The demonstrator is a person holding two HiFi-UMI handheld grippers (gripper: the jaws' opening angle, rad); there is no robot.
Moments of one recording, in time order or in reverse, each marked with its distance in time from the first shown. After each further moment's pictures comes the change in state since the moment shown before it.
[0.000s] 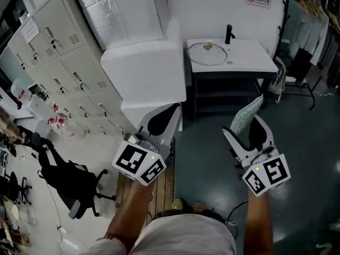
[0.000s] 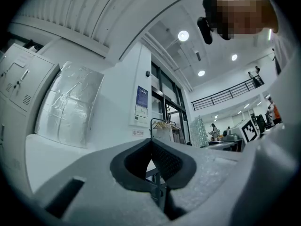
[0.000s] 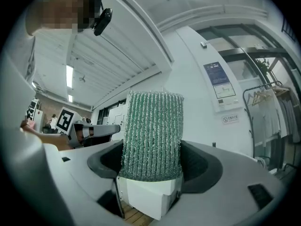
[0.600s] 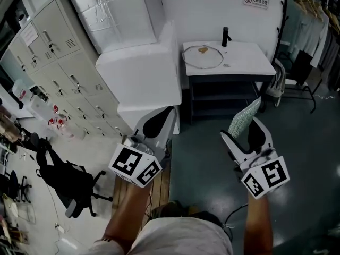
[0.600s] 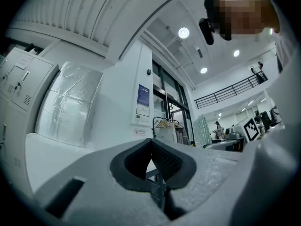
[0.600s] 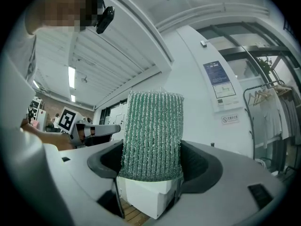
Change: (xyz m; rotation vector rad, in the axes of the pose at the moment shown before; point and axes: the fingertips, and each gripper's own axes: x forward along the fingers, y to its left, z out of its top) left arm 0.032 -0.020 -0.014 0.015 0.011 0.046; right arm -0.018 -0.046 -0.004 -0.008 0.004 0.030
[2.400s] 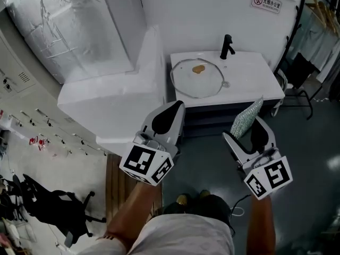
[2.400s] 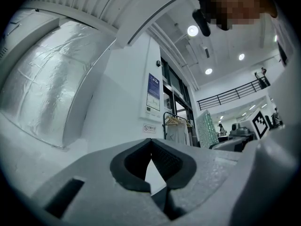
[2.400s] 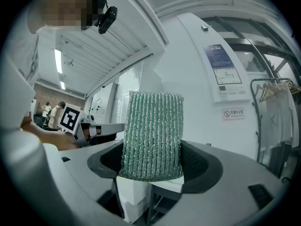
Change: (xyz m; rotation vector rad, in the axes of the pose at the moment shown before) left arm 0.272 0.194 -0.086 -0.062 0.008 -0.025; right arm 0.247 -0.195 -0.055 -0.048 0.117 -0.069
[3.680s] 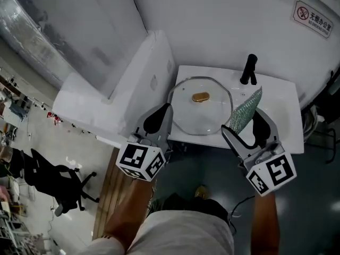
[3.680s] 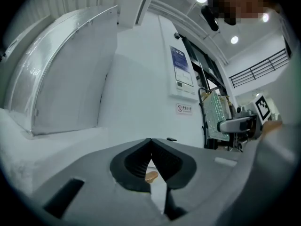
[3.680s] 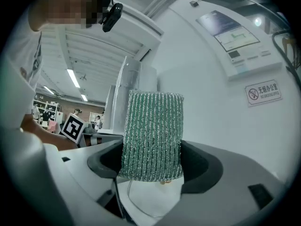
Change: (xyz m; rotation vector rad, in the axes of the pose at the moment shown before) left arm 0.163 0.100 -0.088 0.079 0.156 0.393; right arm 0.162 -0.192 -0.032 0.038 -0.041 0.342
